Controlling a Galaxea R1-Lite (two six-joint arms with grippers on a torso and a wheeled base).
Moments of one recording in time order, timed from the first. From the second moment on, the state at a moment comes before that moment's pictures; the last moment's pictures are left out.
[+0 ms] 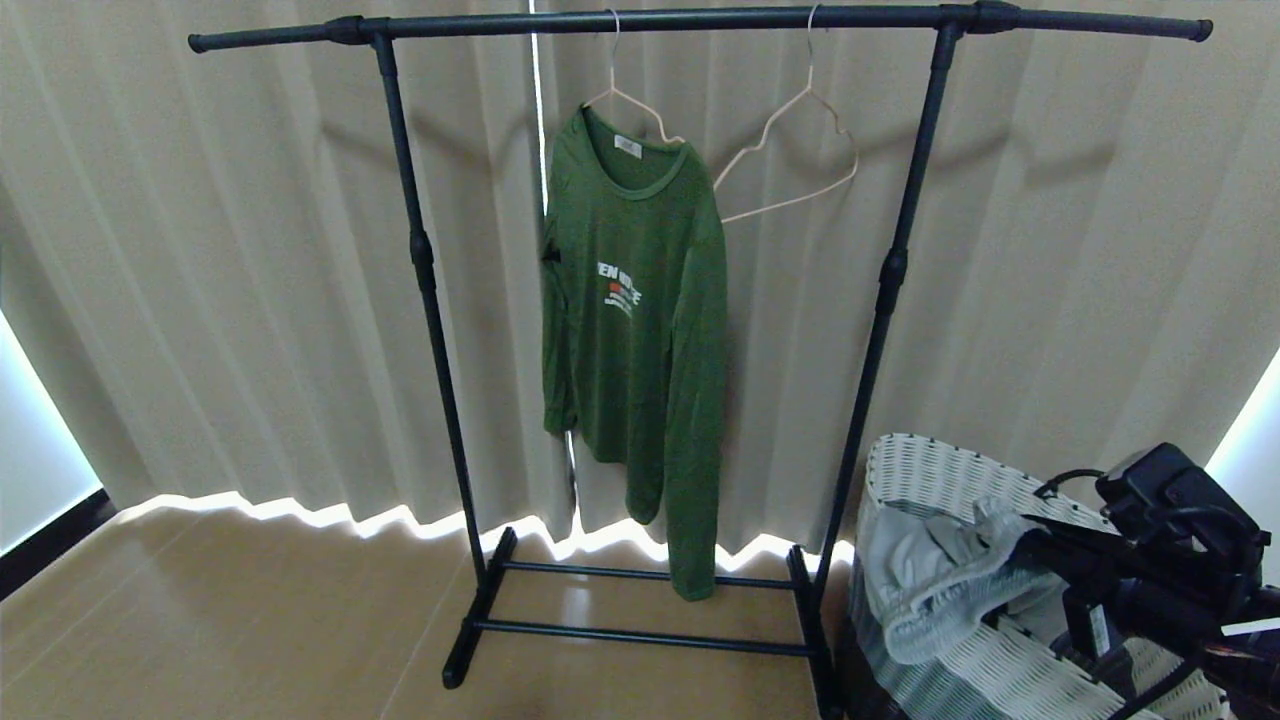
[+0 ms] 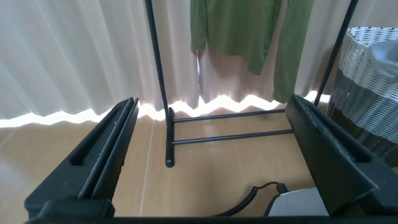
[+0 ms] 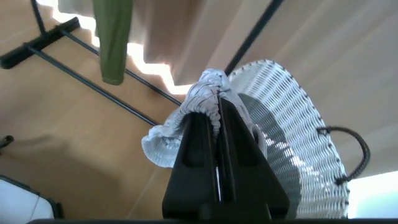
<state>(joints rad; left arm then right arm) 0.01 0.00 -0.04 0.09 -0.17 0.07 0.20 1.39 -0.20 -0.81 0.05 -0.31</state>
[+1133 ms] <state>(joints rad) -0.49 1.09 -0.54 -0.41 -0.23 -0.02 0.49 1.43 -0.58 -0.81 0.25 0.02</state>
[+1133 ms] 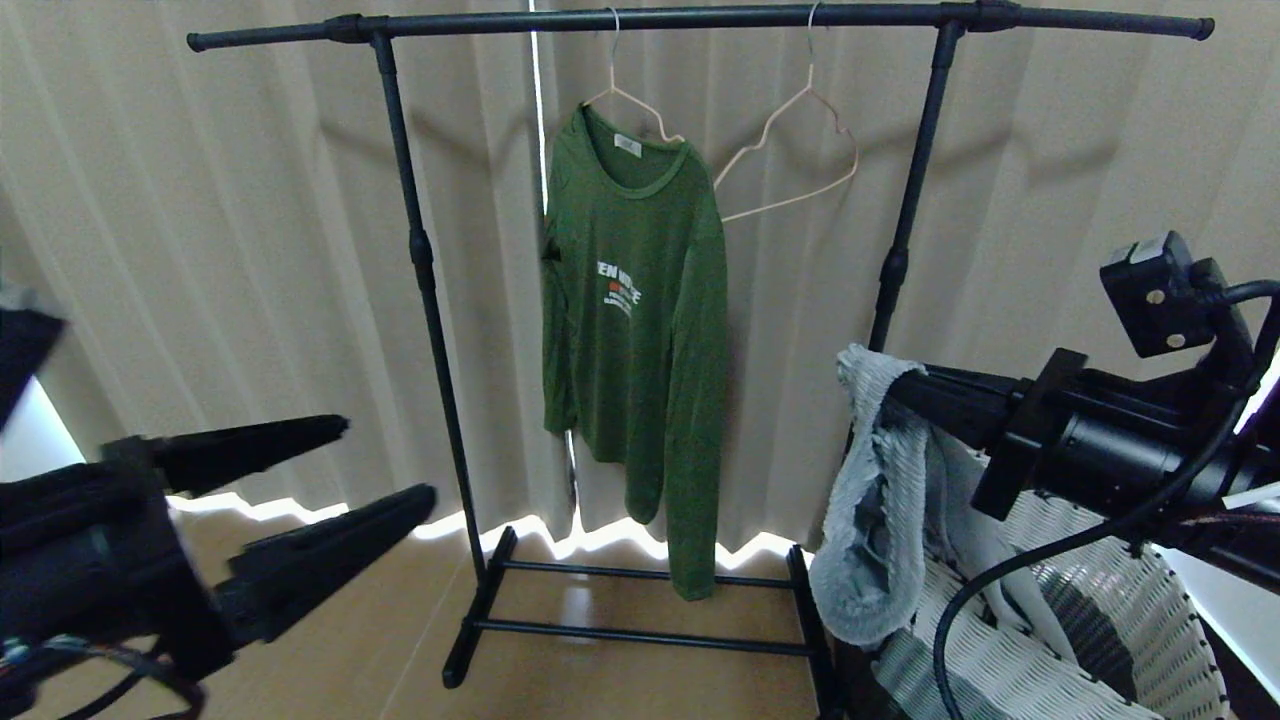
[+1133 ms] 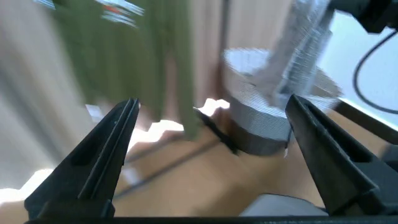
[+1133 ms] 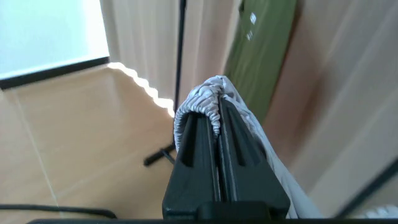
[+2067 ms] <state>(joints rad) -0.90 1.92 -0.67 -0.91 -0.02 -0.28 0.68 1.46 -0.73 -0.81 0.28 0.11</state>
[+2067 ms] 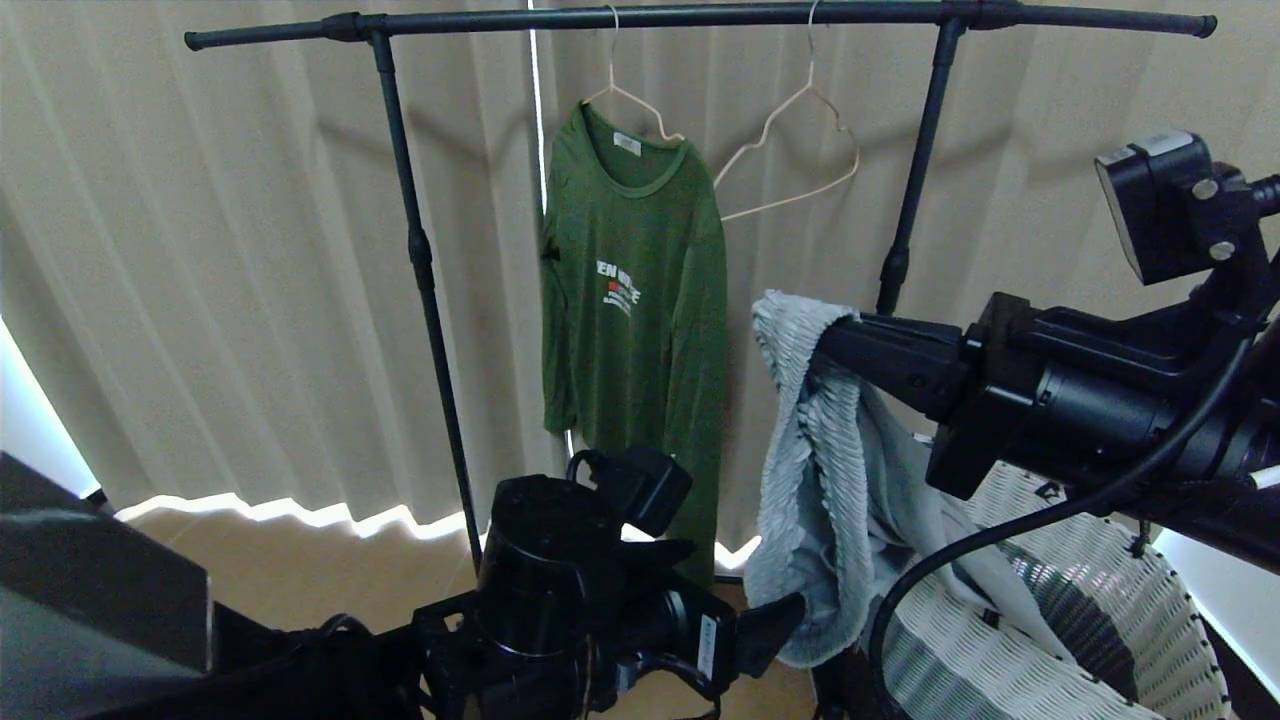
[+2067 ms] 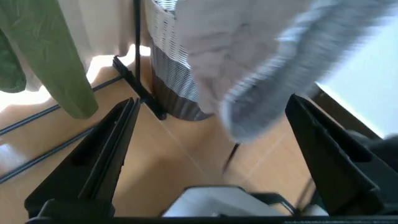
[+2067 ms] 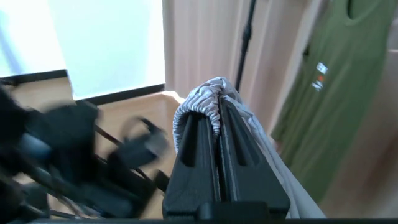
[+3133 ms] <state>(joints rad) -0.85 2.02 -0.55 -1.11 0.03 -0.23 0.68 1.44 -0.75 -0.81 0.29 0.11</state>
